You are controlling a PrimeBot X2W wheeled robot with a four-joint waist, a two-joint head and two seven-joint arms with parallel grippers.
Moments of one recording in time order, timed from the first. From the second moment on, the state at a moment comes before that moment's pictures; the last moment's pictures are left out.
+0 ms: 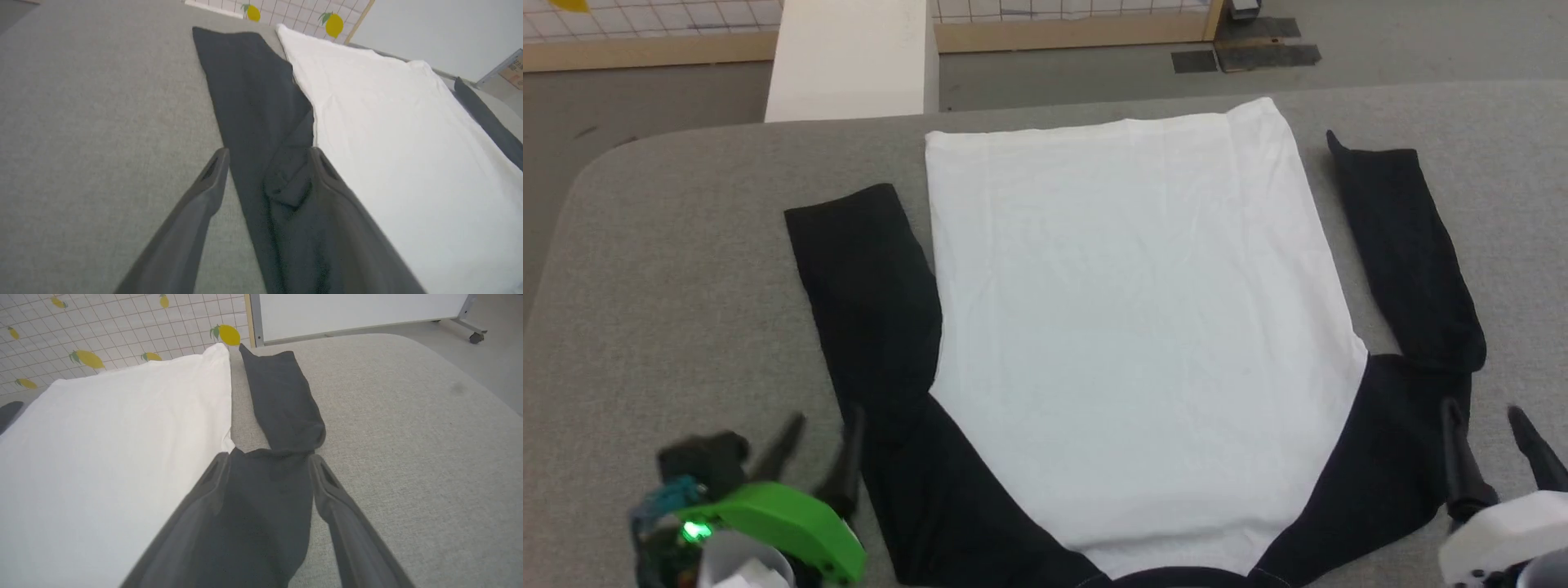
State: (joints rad) left arm 0.09 0.31 -0.21 -0.15 -0.60 0.13 0.14; right arm 0.13 -0.05 -0.28 -0.14 0.19 0.13 0.19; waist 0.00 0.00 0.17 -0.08
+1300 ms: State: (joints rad) left arm -0.74 0.66 -0.14 0.33 -0.58 0.14 0.80; right arm -0.17 -0.09 0.06 -0.17 0.11 0.13 -0.11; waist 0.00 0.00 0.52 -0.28
